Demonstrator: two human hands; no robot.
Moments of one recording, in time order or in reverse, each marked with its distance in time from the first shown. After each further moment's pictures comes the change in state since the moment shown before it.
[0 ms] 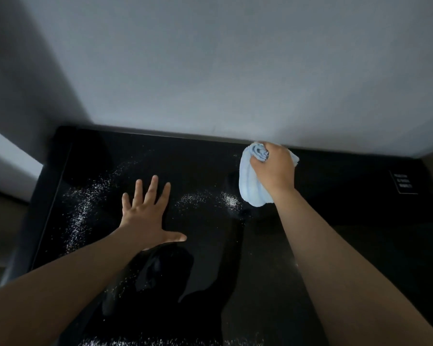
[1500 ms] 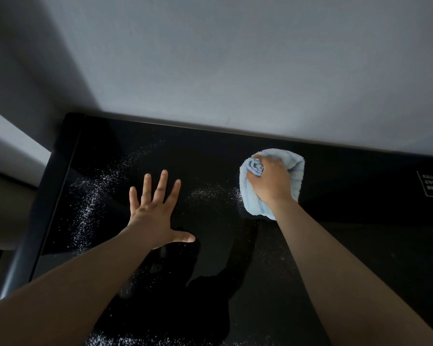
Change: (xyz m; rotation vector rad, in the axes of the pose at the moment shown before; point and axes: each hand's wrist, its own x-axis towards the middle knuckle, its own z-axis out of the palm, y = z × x) left_hand 0.006 -0.002 0.010 -0.015 -0.086 -0.015; right_hand -0.015 0.024 0.059 -0.153 -0.184 -0.016
